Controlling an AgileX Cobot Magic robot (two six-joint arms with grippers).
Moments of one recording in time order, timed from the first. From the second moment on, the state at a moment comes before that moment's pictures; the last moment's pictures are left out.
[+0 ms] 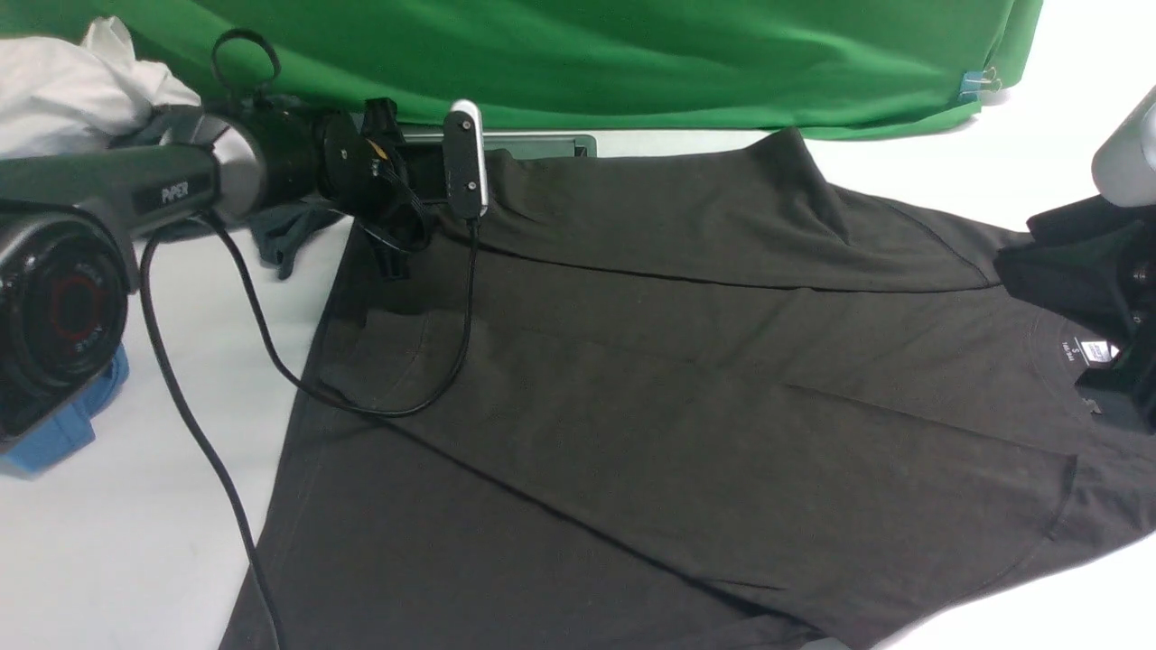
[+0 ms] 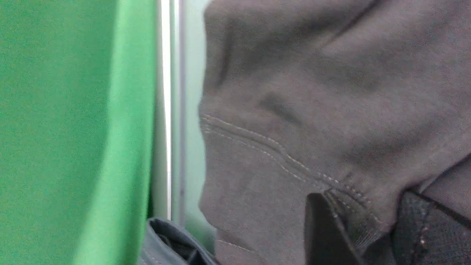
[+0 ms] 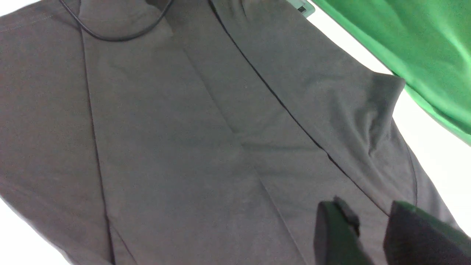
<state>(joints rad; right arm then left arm) 0.45 0.96 -0.95 0.02 0.73 -0.40 -0.13 2.29 -1.68 -0.08 0.26 1.48</state>
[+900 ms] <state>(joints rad) 0.45 1.14 -0.95 0.02 0.78 -0.35 -0.15 2.17 -1.69 0.03 0.53 1.33</state>
